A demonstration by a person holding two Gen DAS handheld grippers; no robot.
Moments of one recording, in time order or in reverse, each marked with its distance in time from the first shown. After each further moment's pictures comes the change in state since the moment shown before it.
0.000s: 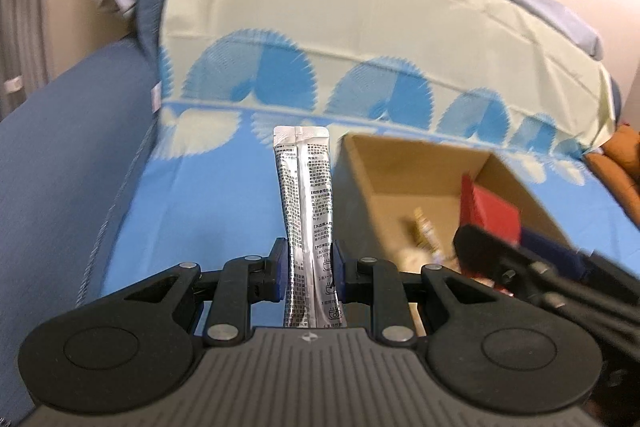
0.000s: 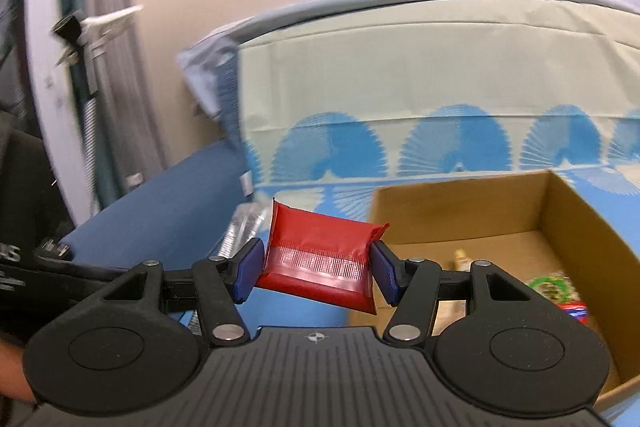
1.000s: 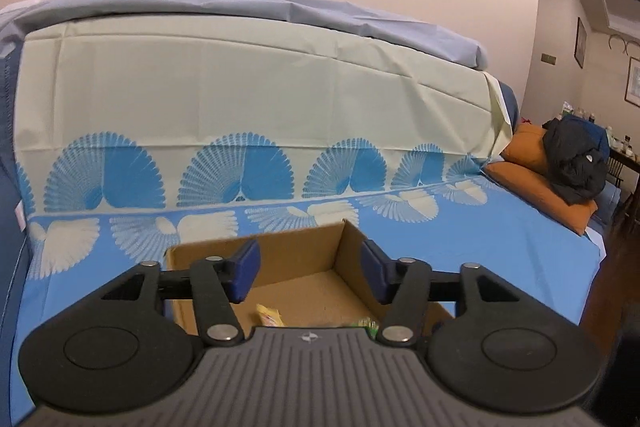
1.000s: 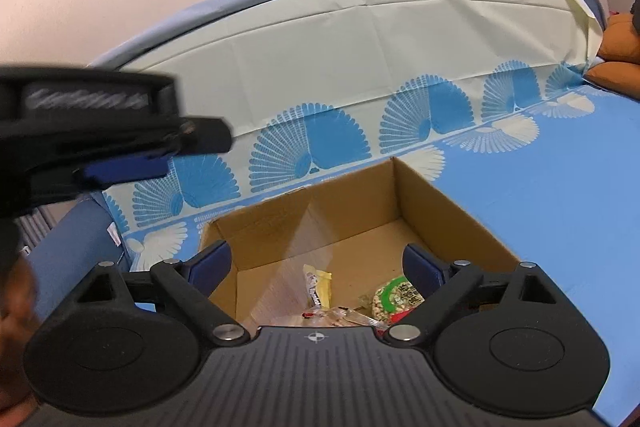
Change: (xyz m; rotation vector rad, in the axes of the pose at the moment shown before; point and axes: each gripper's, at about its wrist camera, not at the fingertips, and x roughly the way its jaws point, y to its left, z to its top) left arm 0.001 -0.121 0.043 0.174 -0.174 -0.276; right arm 0.007 -0.095 0.011 0.221 -0.020 -0.318
